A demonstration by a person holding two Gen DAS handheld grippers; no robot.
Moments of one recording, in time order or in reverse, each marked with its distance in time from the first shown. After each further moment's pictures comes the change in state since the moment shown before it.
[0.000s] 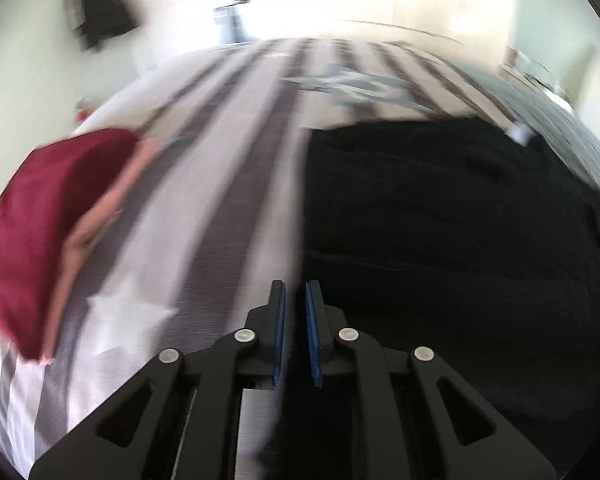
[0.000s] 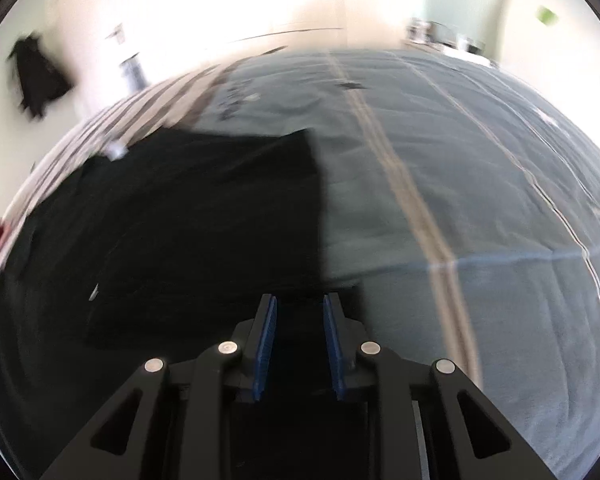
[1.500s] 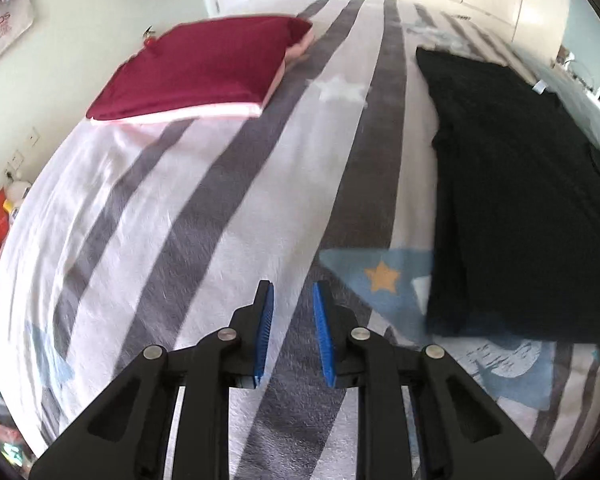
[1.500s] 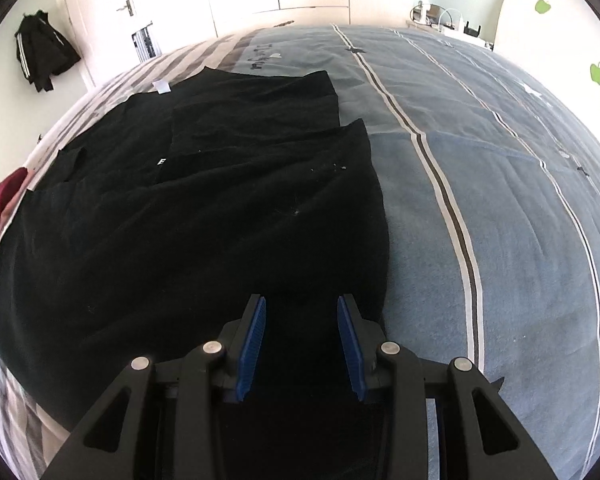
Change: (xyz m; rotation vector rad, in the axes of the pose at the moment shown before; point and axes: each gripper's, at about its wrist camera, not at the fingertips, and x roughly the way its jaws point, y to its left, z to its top) left arm -0.173 0.099 -0.149 -0.001 0.151 0.083; right arm -0.073 0.040 -0.087 -0.072 0.100 0.018
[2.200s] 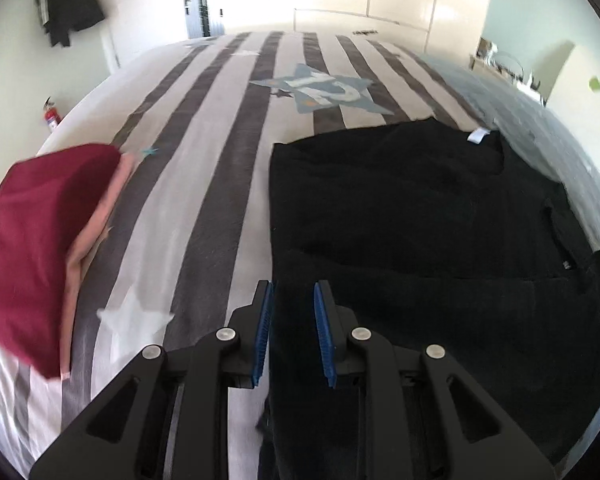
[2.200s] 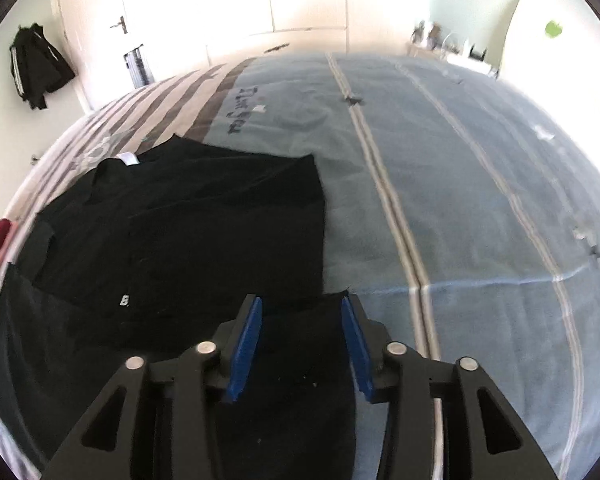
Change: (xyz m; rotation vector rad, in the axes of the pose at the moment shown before) left arm 0.104 -0.137 0.190 0.212 -0.077 -0.239; right arm 0.033 -0.026 0.117 -0.010 -0.040 0.008
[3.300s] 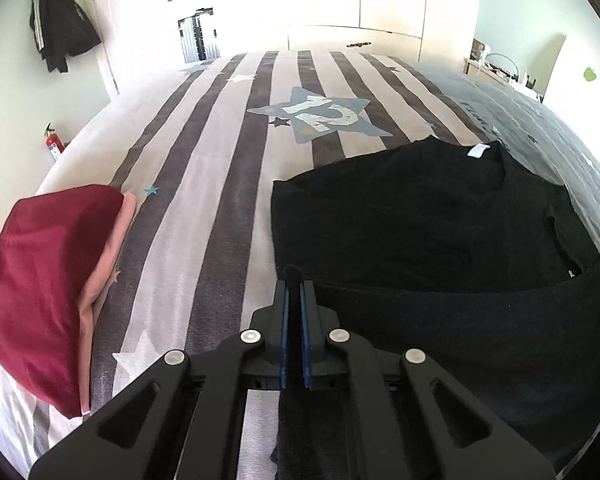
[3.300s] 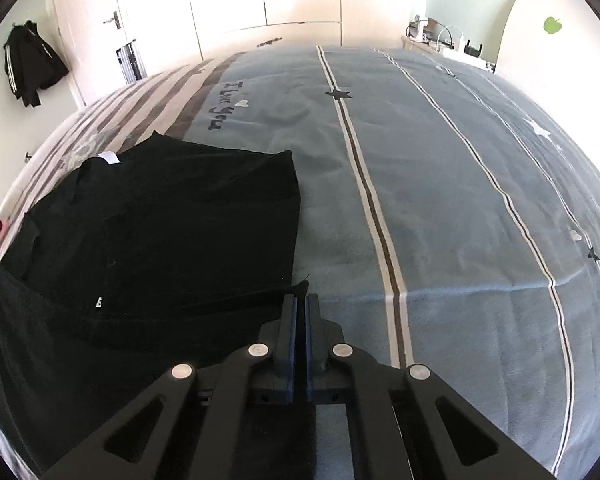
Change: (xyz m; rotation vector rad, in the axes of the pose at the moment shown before) left arm -0.017 0.012 0.020 0.014 -0.070 0.020; right arm 0.005 -0.019 0.005 0.007 0.005 -0.037
